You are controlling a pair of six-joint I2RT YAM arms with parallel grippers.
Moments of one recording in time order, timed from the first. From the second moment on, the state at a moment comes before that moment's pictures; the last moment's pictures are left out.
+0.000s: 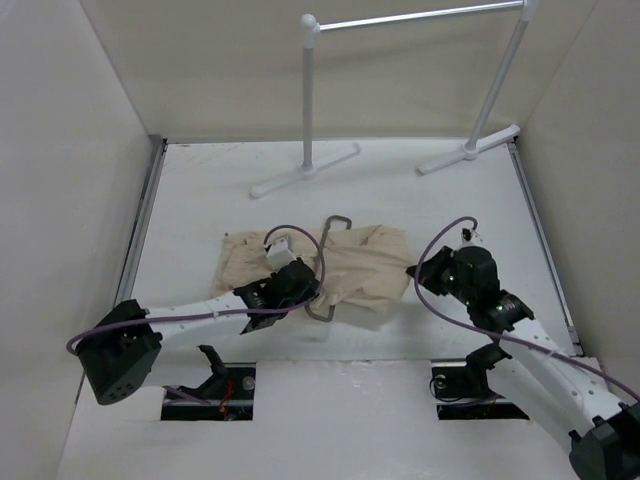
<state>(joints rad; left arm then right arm) -0.96 1.23 0.50 0.00 -0.42 -1.09 0.41 0.73 0.43 -0.23 -0.03 0.89</state>
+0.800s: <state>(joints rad) -0.82 0.97 0.53 -0.31 -0.47 -0.95 0.27 0.78 0.41 -0.31 -0.07 0.90</state>
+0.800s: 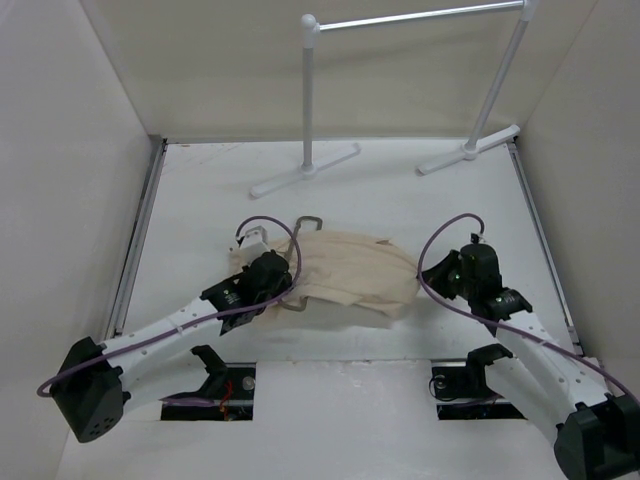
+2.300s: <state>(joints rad) -1.17 1.07 1.05 -0.33 -0.63 -0.61 0.73 1.05 0.91 0.01 -0.15 1.01</state>
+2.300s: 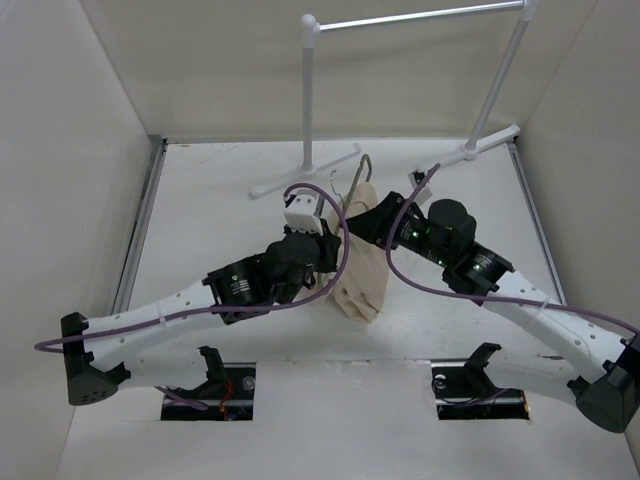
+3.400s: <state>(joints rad) -1.18 1.23 1.22 -0.28 -0.52 -0.49 0.69 1.06 0.99 -0.09 -0.03 1.08</state>
